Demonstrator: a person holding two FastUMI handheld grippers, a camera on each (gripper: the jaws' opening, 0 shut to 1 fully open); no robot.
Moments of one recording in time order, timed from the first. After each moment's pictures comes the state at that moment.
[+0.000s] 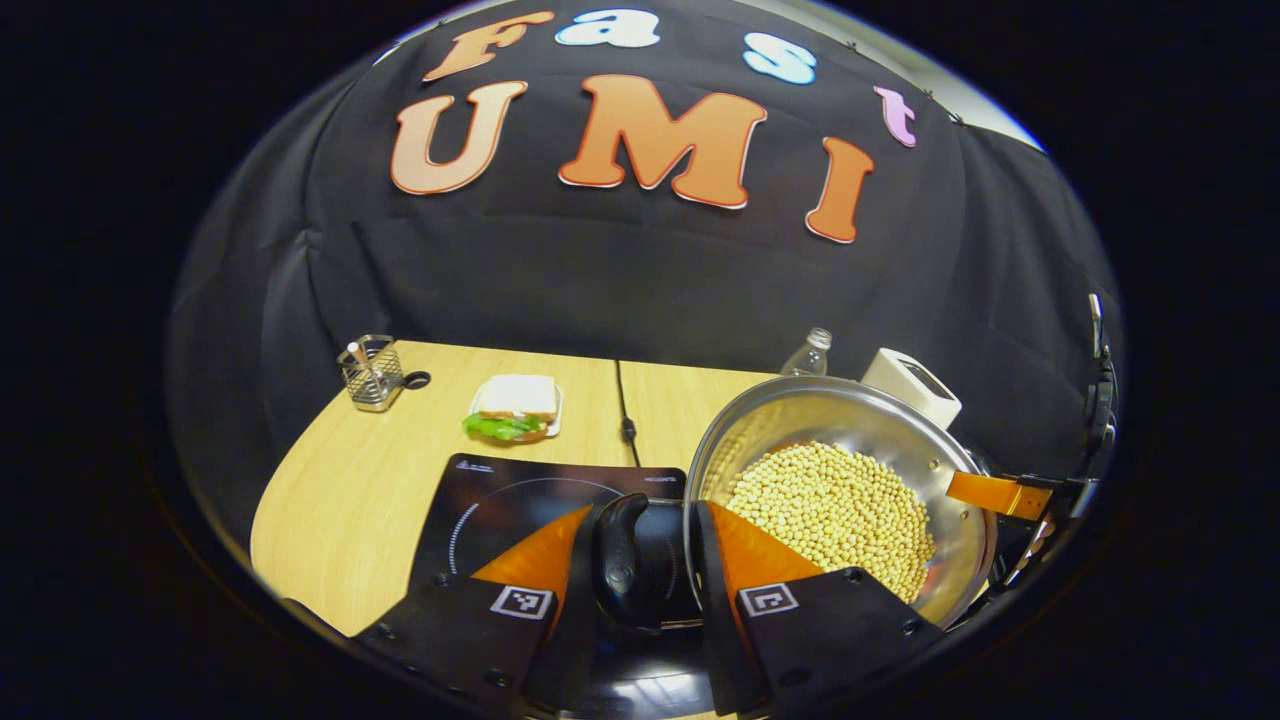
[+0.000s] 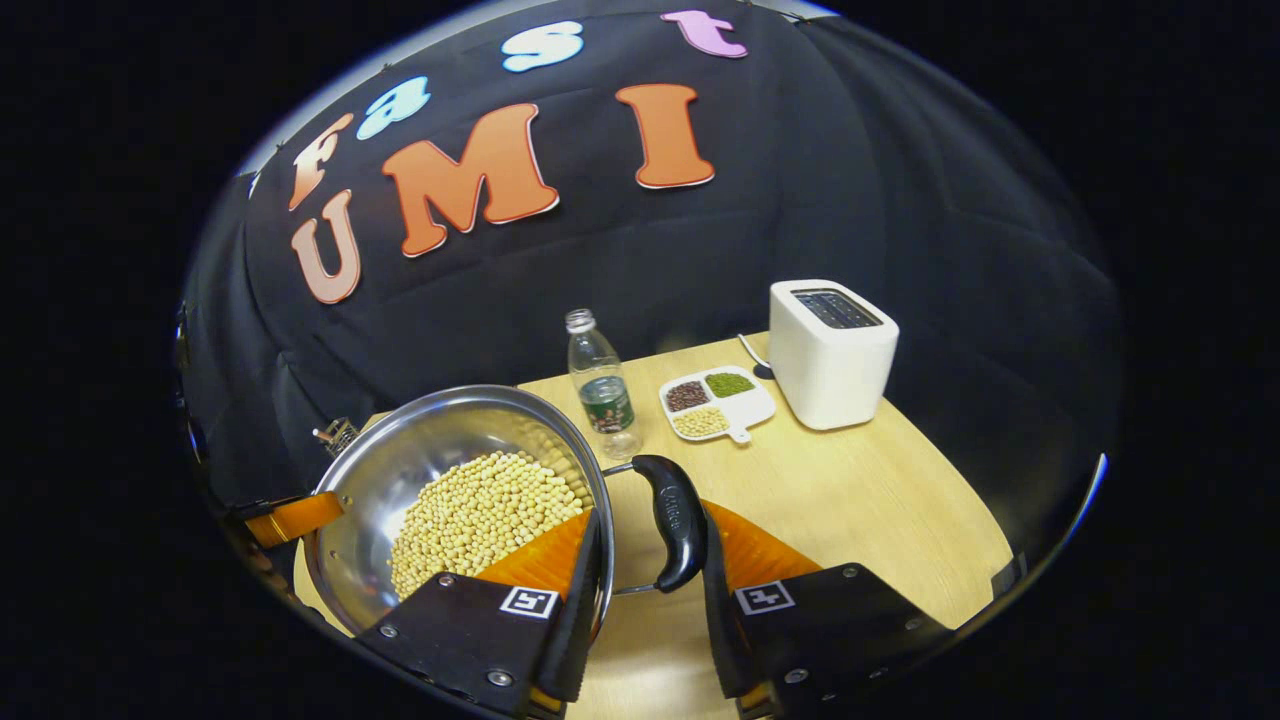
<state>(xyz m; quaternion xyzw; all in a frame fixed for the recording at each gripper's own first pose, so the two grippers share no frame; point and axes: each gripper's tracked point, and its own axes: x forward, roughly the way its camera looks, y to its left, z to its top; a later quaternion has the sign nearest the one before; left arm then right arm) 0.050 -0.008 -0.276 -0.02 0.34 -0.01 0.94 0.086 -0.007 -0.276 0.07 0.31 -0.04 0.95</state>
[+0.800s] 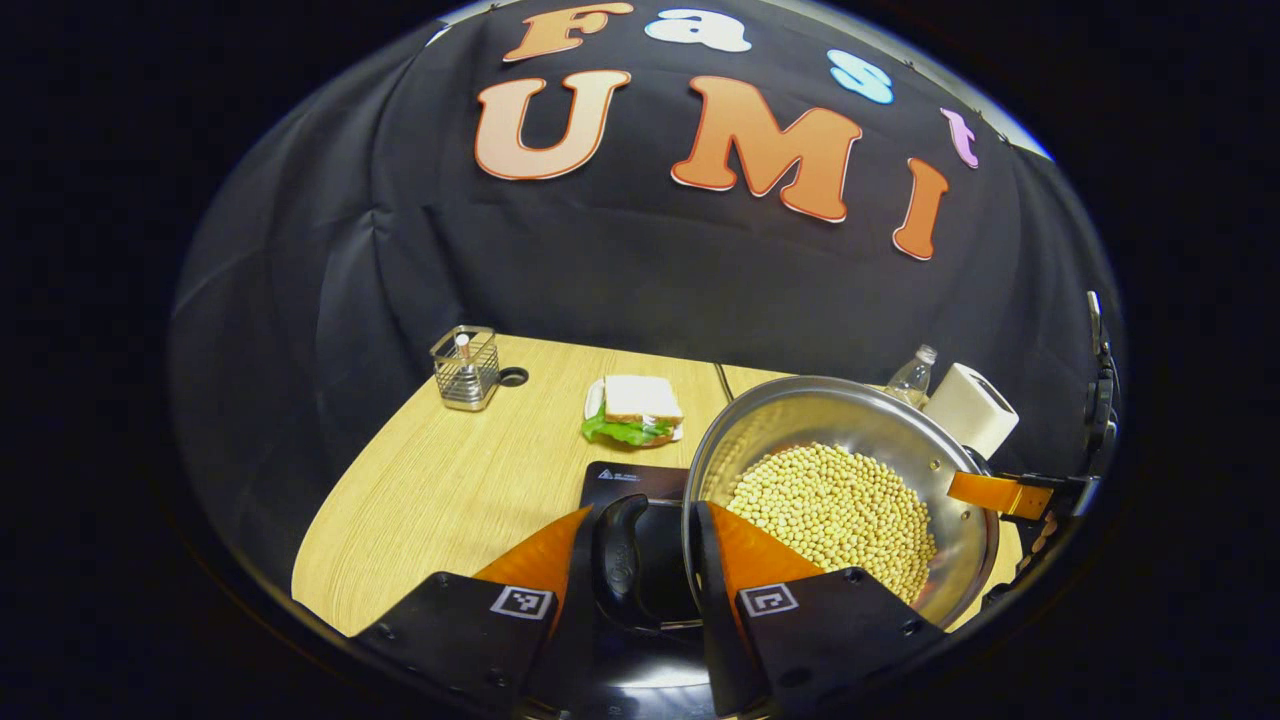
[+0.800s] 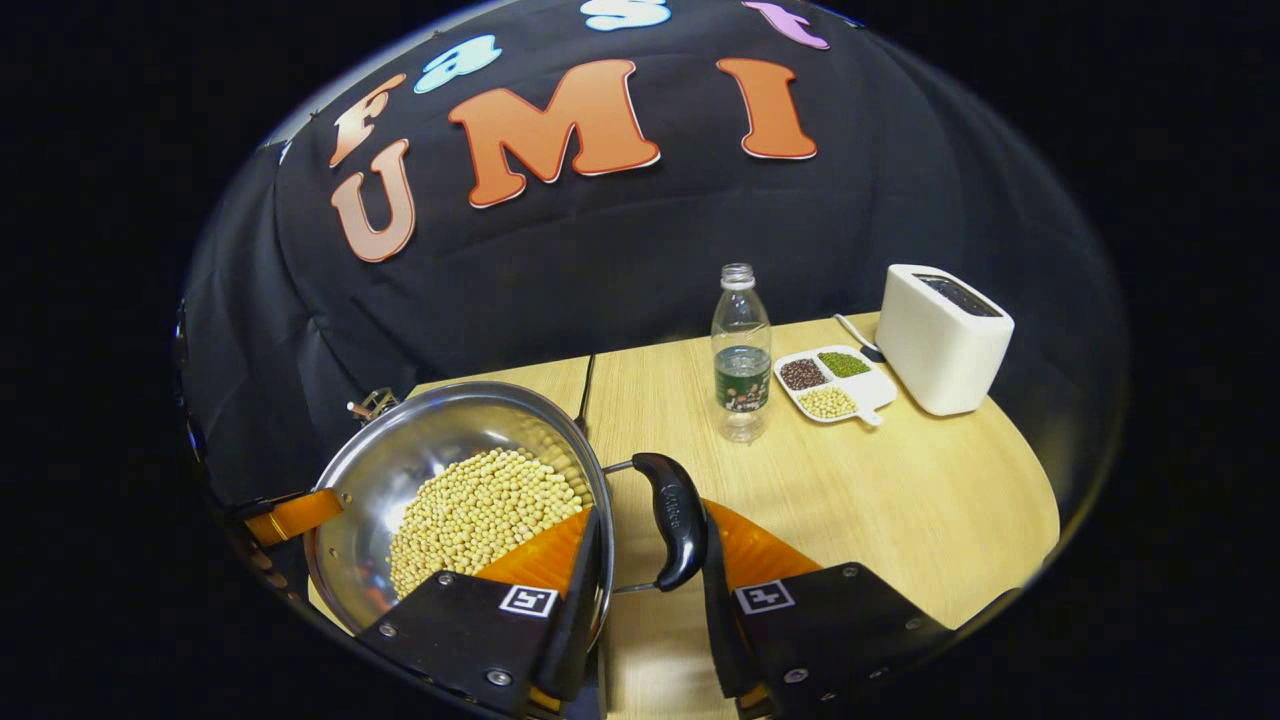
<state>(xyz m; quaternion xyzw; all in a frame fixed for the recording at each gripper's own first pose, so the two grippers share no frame) 0.051 0.128 -0.286 -0.02 0.35 0.05 0.94 0.117 0.122 -0.316 0.07 0.35 0.02 0.94</state>
